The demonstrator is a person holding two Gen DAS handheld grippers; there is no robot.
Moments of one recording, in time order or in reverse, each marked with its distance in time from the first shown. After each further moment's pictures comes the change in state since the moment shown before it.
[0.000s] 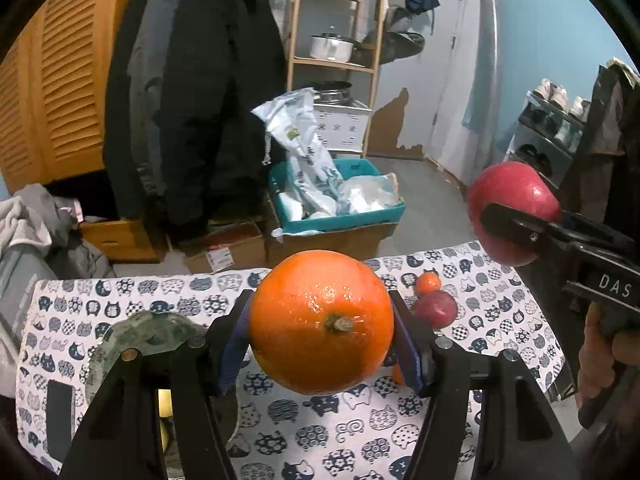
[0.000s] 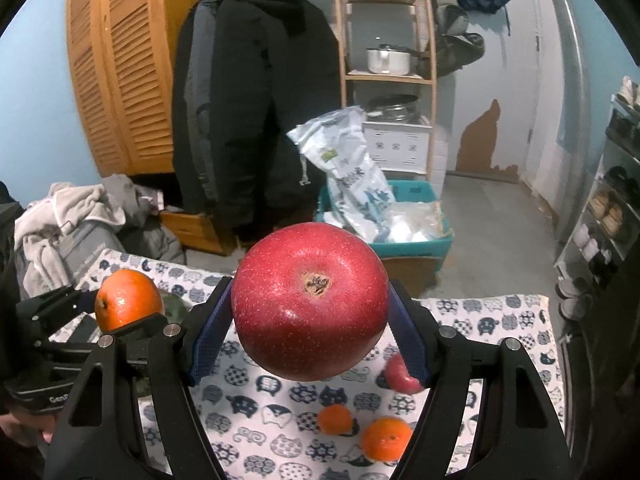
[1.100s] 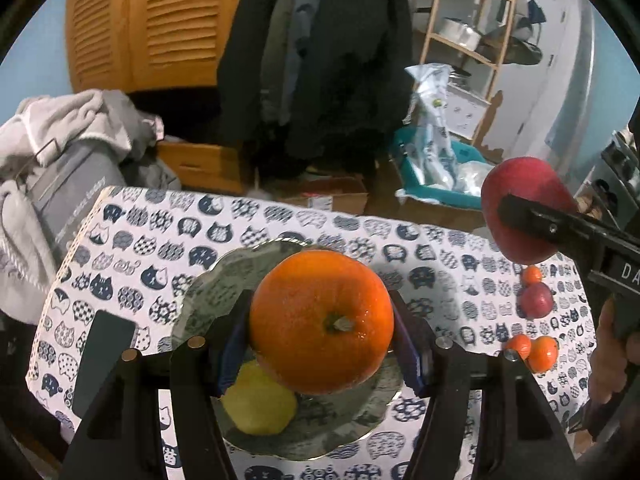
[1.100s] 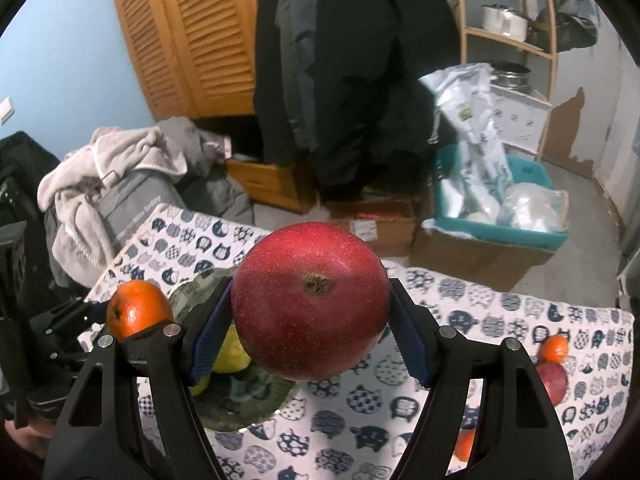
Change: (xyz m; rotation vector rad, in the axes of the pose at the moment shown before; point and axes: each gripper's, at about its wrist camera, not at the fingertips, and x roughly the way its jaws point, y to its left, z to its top) left arm 0.010 0.171 -0.060 -0.236 0.119 0.187; right arm 0.121 0.149 -0.002 -0.095 0.181 0.206
